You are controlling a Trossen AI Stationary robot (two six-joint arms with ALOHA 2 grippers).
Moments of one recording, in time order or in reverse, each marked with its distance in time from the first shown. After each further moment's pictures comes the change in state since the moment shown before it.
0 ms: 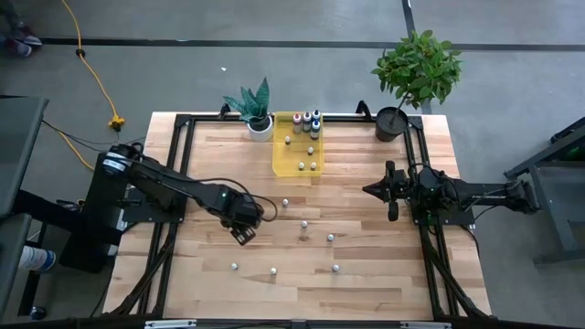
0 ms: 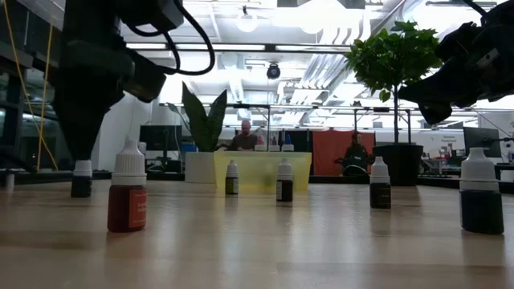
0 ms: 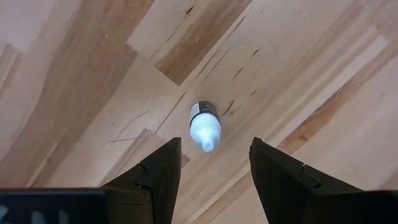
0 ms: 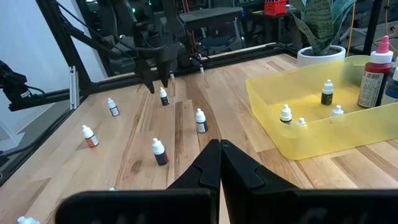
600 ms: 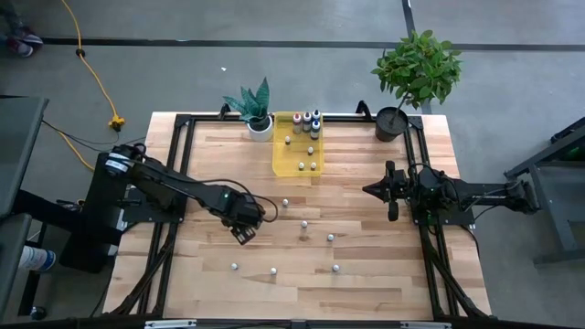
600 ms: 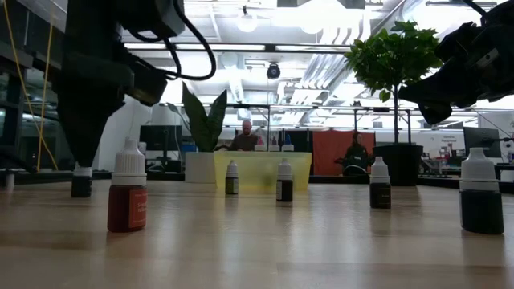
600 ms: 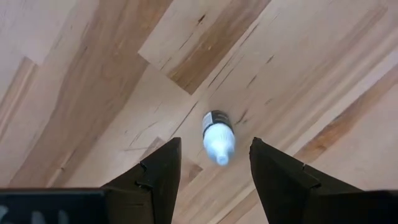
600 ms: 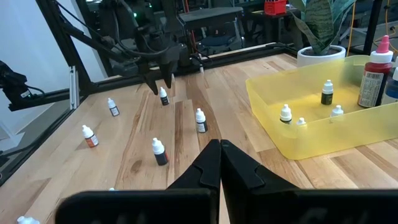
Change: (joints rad) left arm 0.001 0.023 0.000 -0.007 -0.038 0.027; right arm 0.000 0.000 0.000 0.000 0.000 0.000
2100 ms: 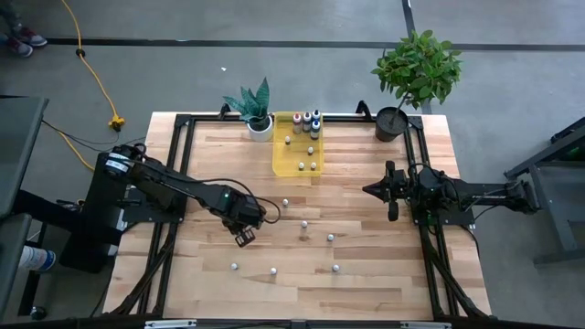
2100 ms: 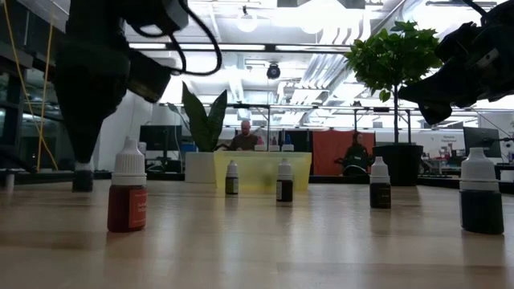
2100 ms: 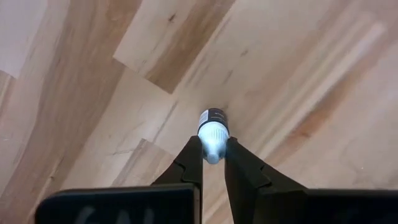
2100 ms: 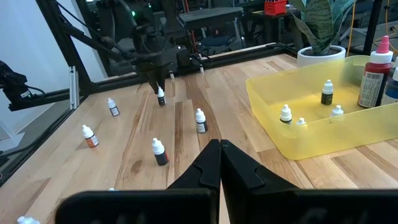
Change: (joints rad) left arm 0.000 0.001 0.022 0.004 0.048 0.079; right arm 0.000 0.000 0.000 0.000 0.000 0.000
